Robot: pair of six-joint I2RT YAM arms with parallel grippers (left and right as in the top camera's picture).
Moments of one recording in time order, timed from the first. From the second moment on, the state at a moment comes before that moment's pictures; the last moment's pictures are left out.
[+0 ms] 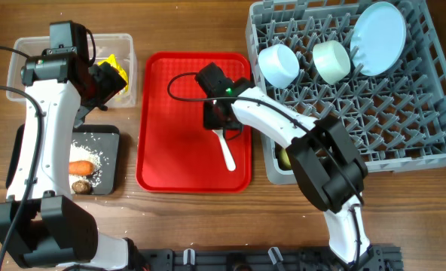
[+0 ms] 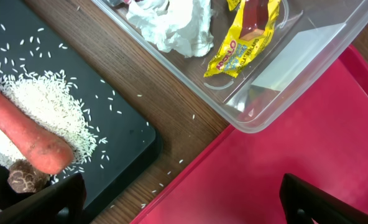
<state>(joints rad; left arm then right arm) 0.10 1.66 1.51 -1.13 -0.11 -0.65 0.67 2.17 1.56 -0.72 -0.04 0.65</state>
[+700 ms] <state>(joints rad) 0.10 1.66 1.51 -1.13 -0.11 -0.65 0.60 2.18 1.55 -0.48 -0.08 0.49</state>
